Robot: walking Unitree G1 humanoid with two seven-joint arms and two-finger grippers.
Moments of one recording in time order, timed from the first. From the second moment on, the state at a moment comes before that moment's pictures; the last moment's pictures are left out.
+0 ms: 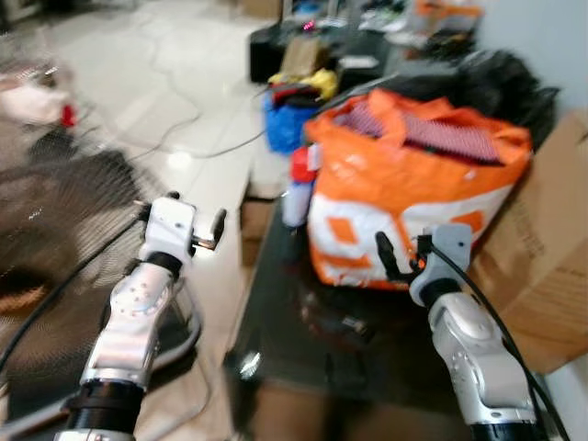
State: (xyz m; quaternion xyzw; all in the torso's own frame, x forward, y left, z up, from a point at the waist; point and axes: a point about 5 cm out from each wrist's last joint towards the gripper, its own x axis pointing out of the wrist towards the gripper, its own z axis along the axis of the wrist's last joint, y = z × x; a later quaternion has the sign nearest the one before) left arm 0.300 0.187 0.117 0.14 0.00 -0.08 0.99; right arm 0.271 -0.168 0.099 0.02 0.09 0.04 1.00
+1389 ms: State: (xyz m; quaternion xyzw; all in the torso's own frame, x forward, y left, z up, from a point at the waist) left arm 0.287 0.142 0.047 0.21 0.20 -0.41 0.87; right arm 0.265 -0.148 0.017 -0.07 0.31 0.21 0.92
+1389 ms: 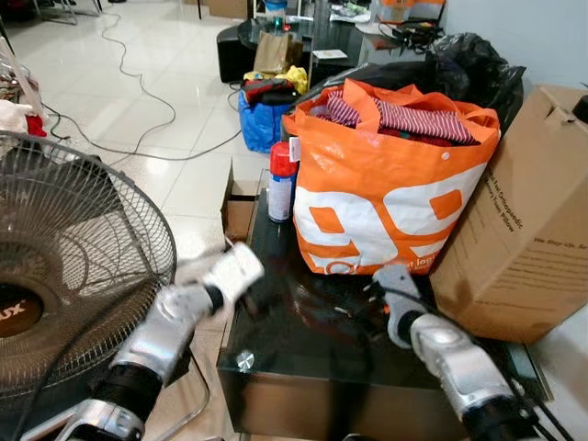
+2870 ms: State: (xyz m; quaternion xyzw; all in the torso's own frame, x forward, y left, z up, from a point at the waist) left arm 0.251 0.157 0.042 0.23 0.24 -0.47 0.82; right arm 0.261 -0.133 -0.028 0.08 0.37 0.17 0.91
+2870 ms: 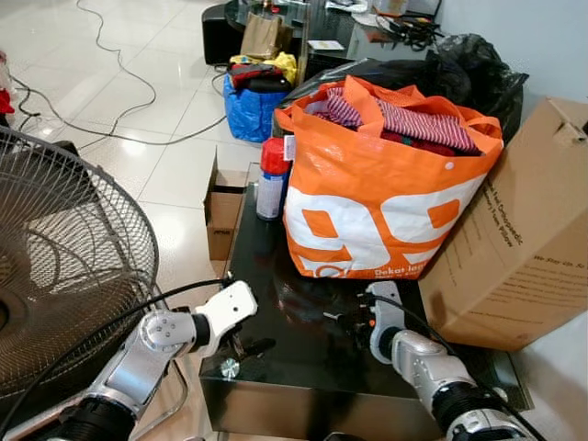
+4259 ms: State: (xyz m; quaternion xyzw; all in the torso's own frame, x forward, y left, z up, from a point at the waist) left arm 0.244 0.168 0.045 0.24 0.25 -0.48 0.81; right arm 0.265 -0.131 -0.029 0.15 0.33 0.09 0.93
